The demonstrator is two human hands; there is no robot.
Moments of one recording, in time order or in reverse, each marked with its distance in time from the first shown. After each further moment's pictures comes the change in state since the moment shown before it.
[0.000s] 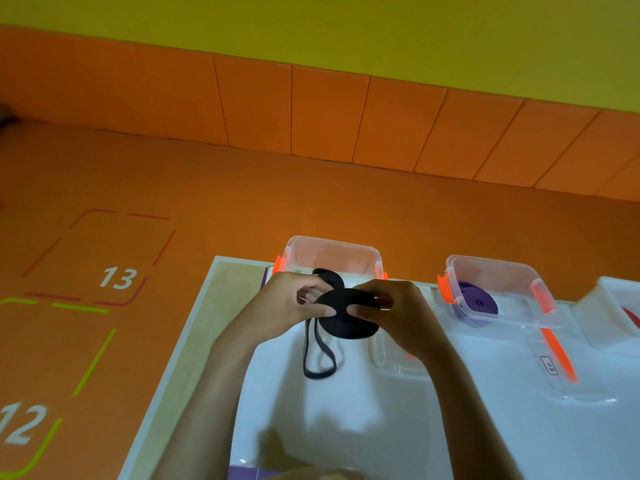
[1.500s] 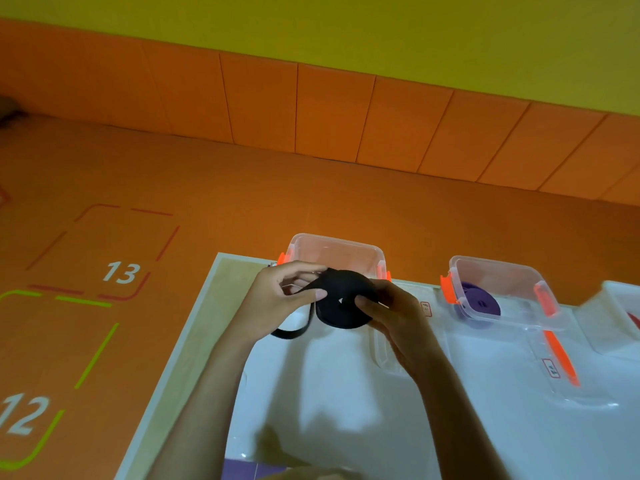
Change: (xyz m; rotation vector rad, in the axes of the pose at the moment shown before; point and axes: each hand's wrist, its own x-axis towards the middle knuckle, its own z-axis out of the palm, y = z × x) left_hand -0.009 -0.013 0.000 -0.190 0.244 0.043; right_hand -0.006 0.014 0.026 0.655 0.084 0.167
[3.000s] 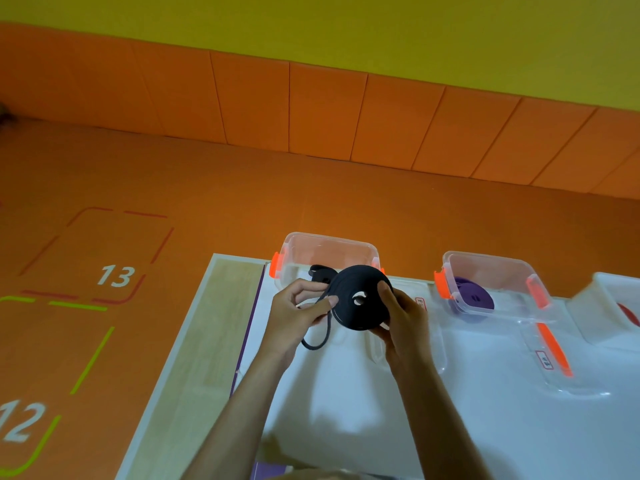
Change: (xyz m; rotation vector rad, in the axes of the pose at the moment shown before) left_hand -0.009 -0.036 0.056 -0.307 0.205 -0.300; right_hand -0.001 0.024 -0.003 0.166 0.453 0.108
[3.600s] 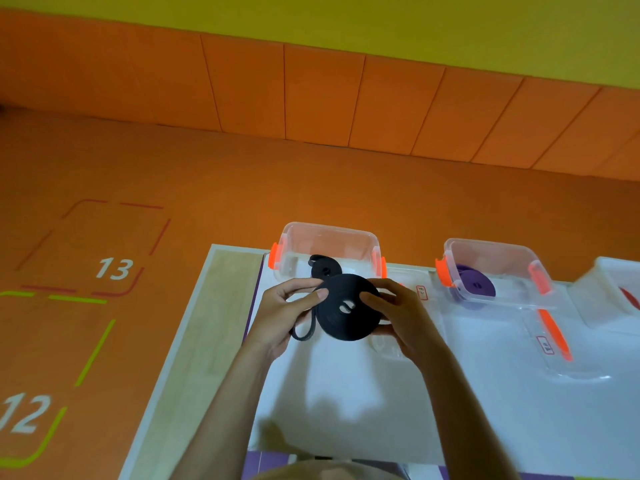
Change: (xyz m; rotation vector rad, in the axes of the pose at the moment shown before) left_hand 0.010 -0.007 -0.023 -0.053 -0.065 -0.152; right_hand 0.018 -0.005 -0.021 -0.274 -0.381 0.069
